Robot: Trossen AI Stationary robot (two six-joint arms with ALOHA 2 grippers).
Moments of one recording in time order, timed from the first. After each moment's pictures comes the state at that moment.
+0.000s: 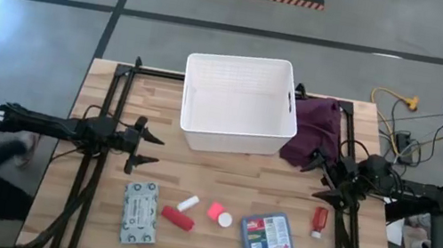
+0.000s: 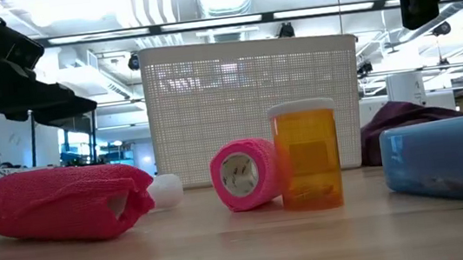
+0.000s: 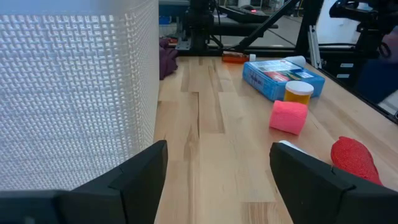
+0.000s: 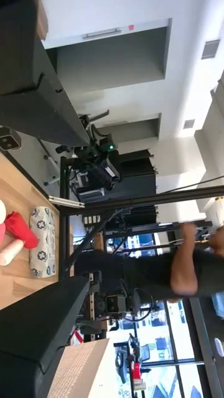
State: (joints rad) left arm -0.01 0.27 0.01 0.02 0.00 -0.02; right arm -0.07 0.02 0.01 0.35 -0.47 0.34
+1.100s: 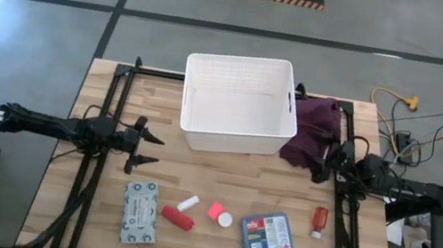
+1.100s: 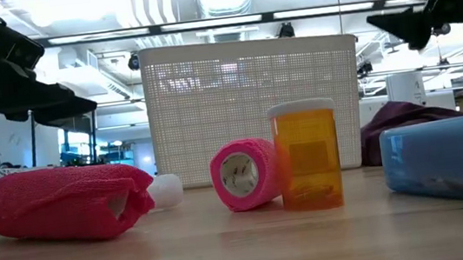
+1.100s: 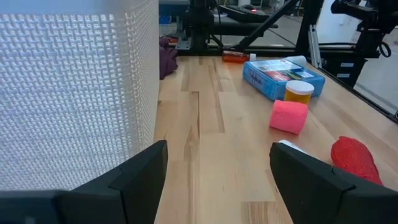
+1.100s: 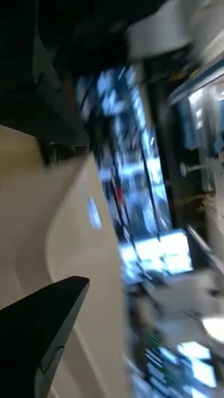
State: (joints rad) left arm -0.01 0.27 0.01 0.02 0.00 -0.02; right arm -0.07 0.07 0.01 0.34 0.22 0.27
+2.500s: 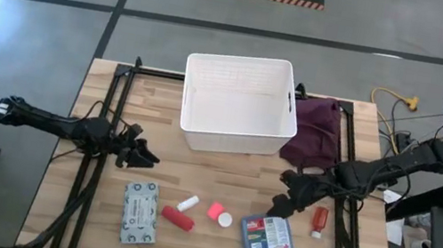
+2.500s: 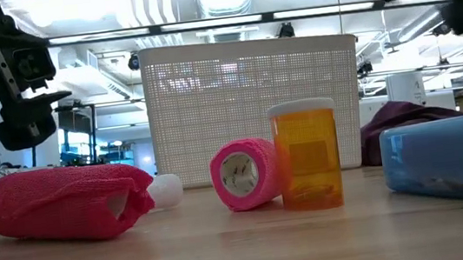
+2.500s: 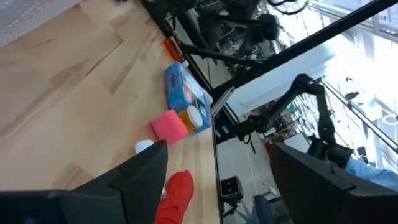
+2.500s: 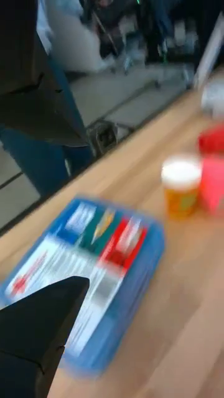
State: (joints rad) left arm -0.11 0.28 0.03 0.09 0.12 -1.01; right arm 0.38 1.13 0.80 -0.49 -0.16 1.43
